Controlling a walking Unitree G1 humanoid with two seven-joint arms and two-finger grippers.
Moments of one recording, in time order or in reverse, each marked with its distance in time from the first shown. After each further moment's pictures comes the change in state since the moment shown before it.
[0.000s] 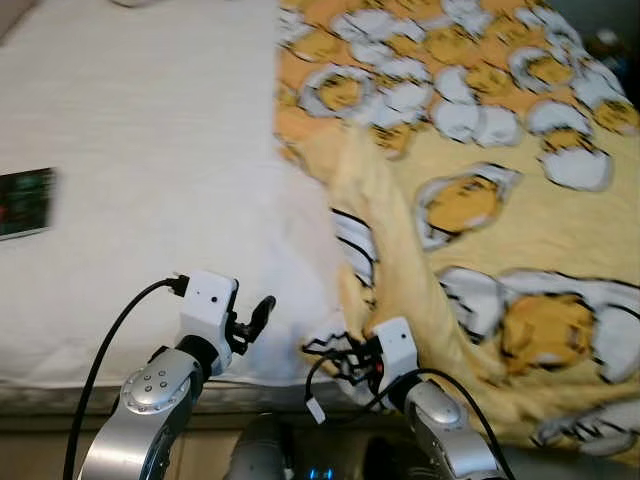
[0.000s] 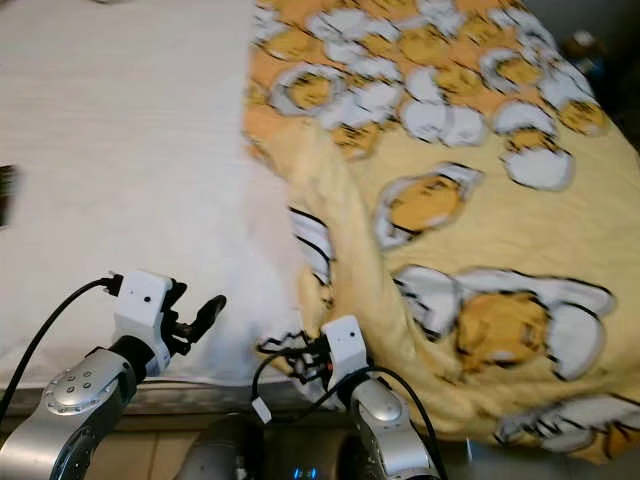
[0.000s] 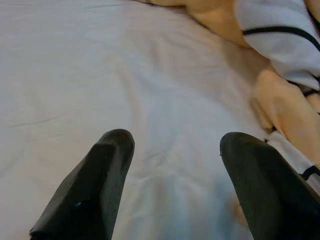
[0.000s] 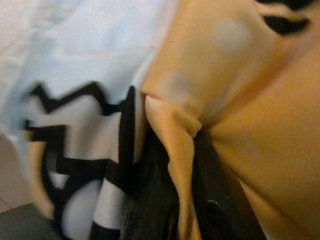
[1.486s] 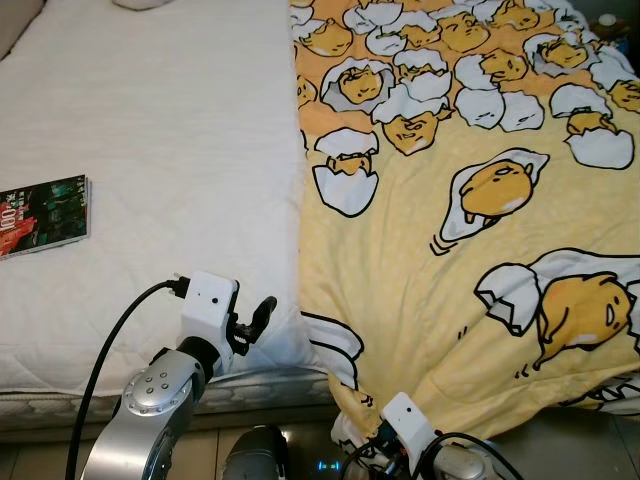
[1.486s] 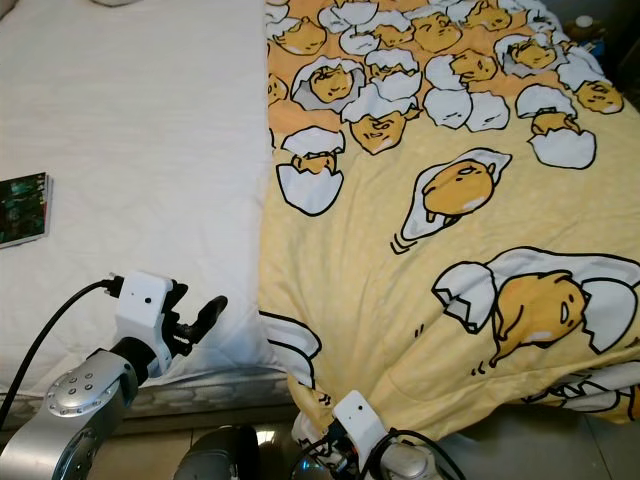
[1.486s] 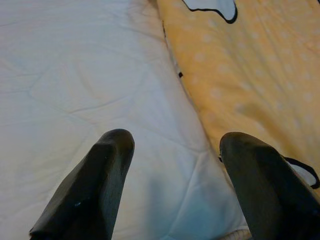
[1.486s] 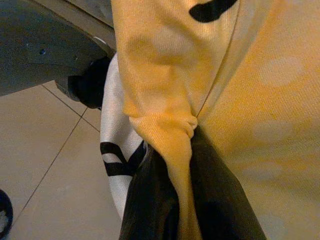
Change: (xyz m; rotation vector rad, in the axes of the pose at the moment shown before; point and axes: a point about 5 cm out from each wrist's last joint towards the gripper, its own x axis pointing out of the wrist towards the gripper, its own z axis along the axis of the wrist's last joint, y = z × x) left arm 0.000 -0.002 -0.001 -0.010 -0.005 0.003; right arm -0.045 -0.020 -0.099 -0.170 0.459 0.131
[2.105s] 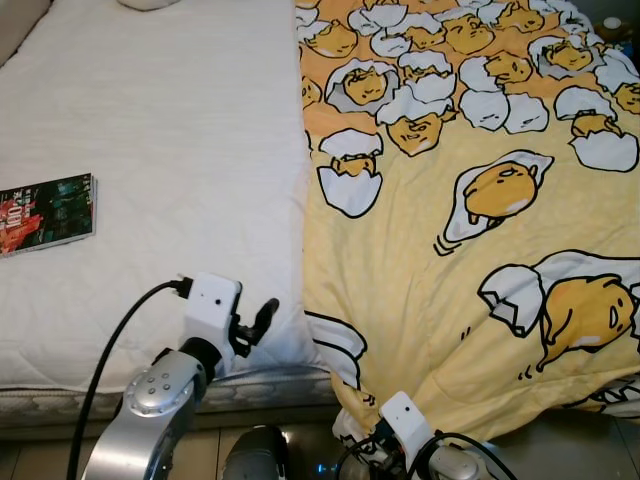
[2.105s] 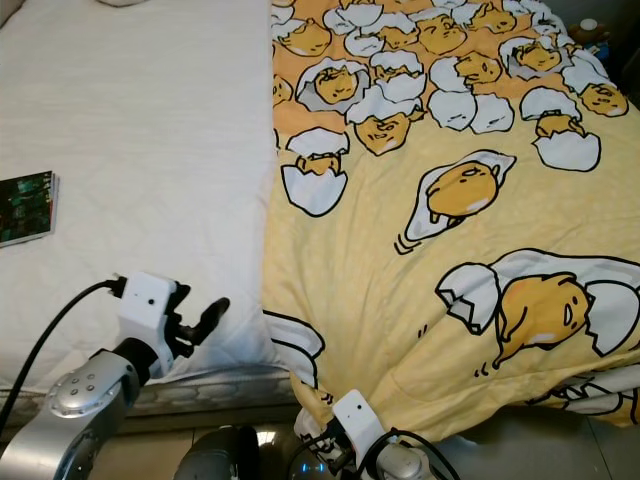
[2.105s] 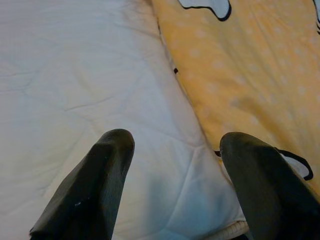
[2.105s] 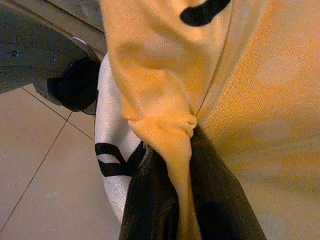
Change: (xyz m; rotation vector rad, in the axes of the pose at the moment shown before) left arm 0.000 -0.005 -0.002 0.015 0.009 -0.027; right arm 0.007 0.001 0.003 0.012 -0.009 -0.061
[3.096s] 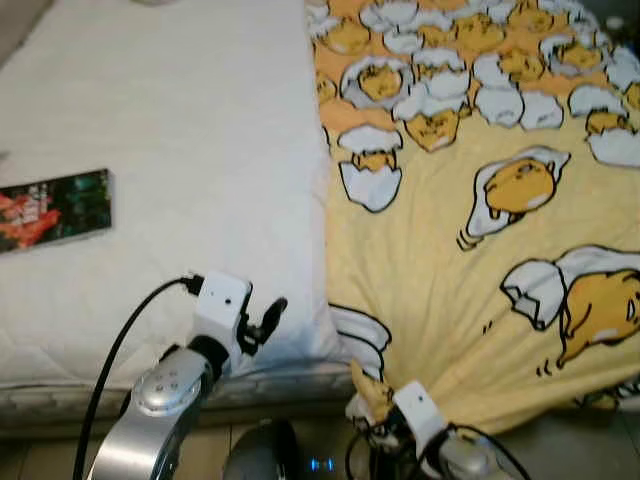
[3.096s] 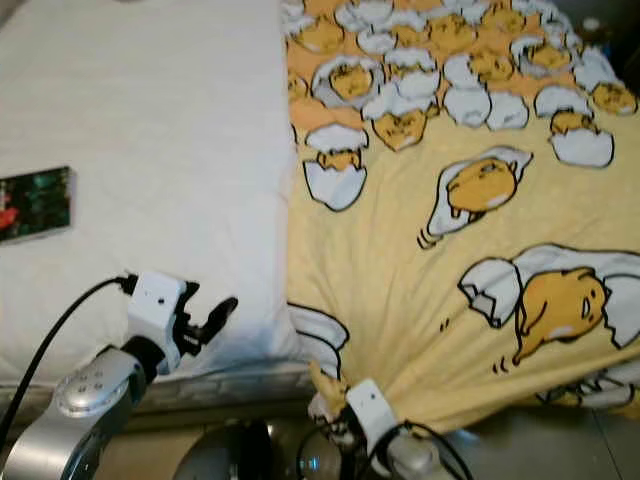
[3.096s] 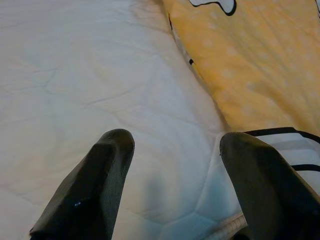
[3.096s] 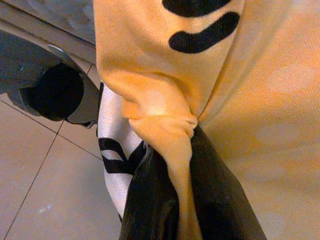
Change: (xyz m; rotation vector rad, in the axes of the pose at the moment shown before) left arm 0.003 -0.005 0.006 0.037 -0.025 -0.023; right arm -0.004 -0.017 0.001 0.040 -0.008 -0.073
